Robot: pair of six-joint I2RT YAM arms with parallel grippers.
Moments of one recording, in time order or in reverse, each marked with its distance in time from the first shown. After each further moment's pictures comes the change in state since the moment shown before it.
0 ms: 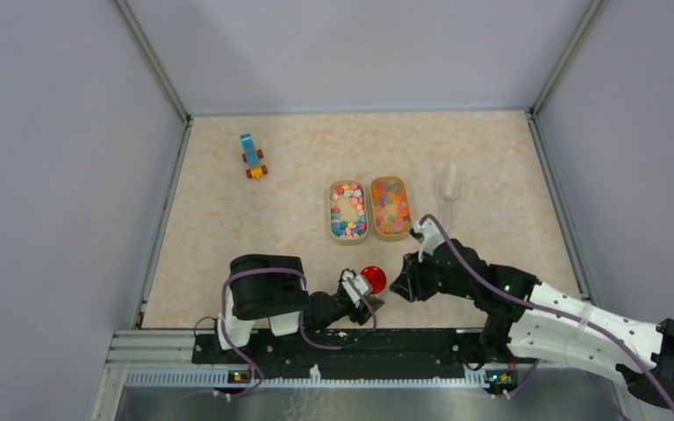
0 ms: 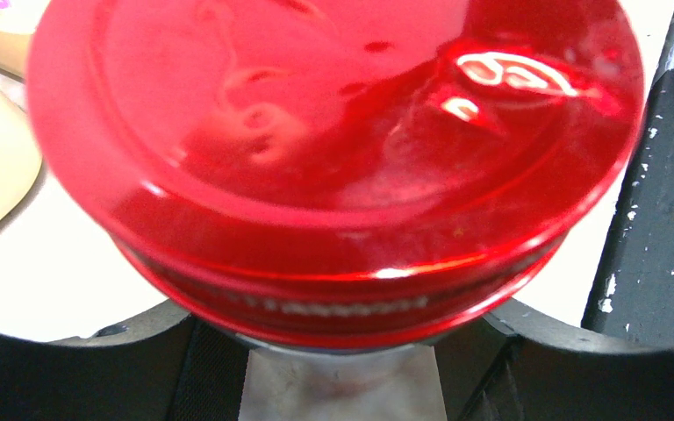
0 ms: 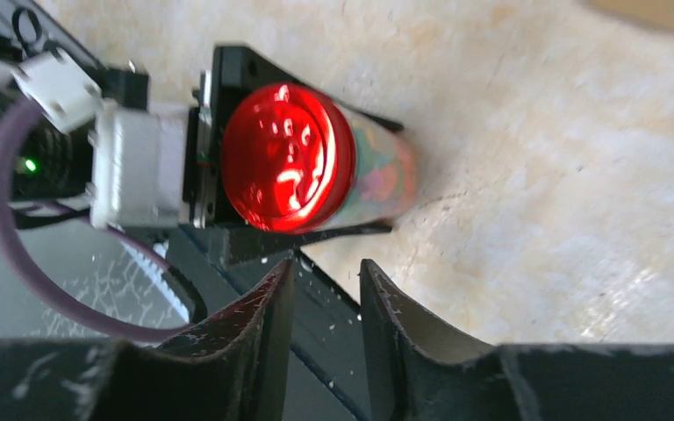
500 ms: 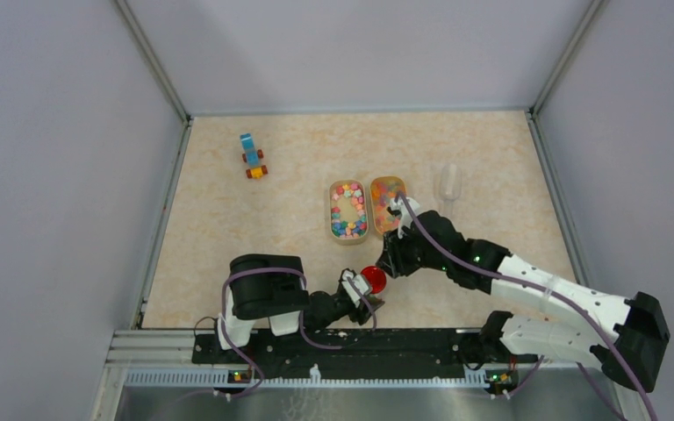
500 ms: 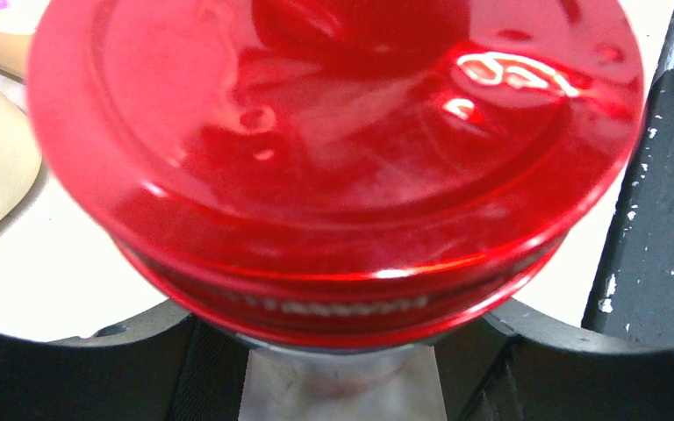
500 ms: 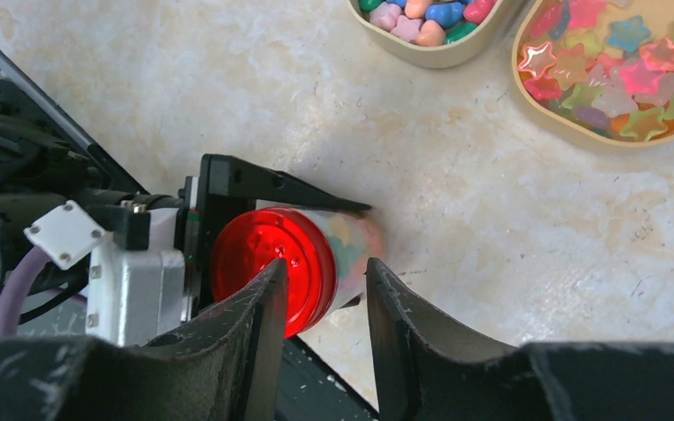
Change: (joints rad) left arm 0.003 0.000 0.000 0.000 0.005 0.000; right arm -0.105 0.283 0.194 0.064 -0.004 -0.165
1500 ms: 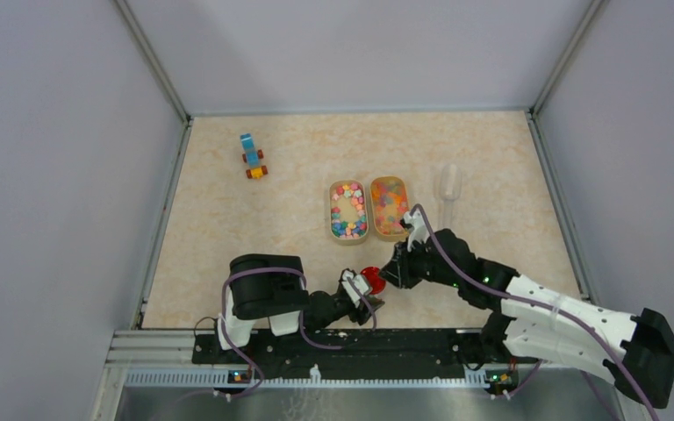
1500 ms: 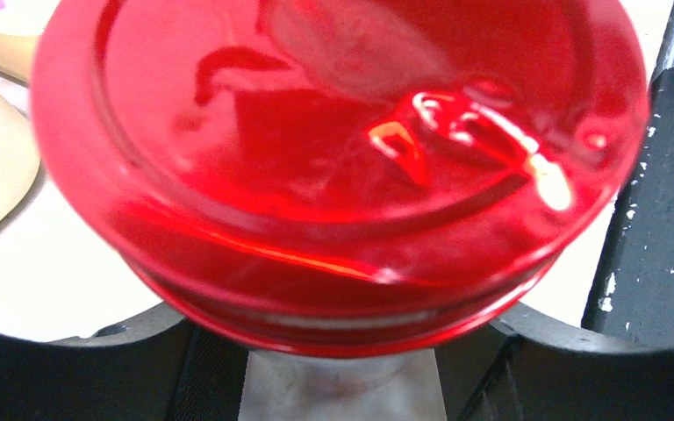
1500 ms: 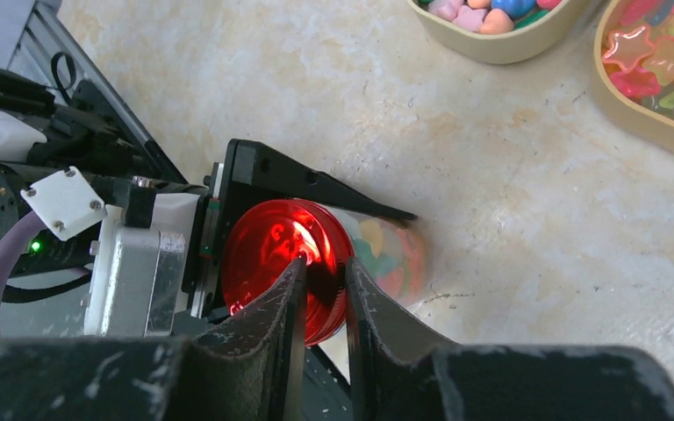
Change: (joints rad) left arm 0.004 0.001 0.000 0.000 0.009 0.002; right arm -0.021 -0.090 -0.219 0.253 -0.141 0.068
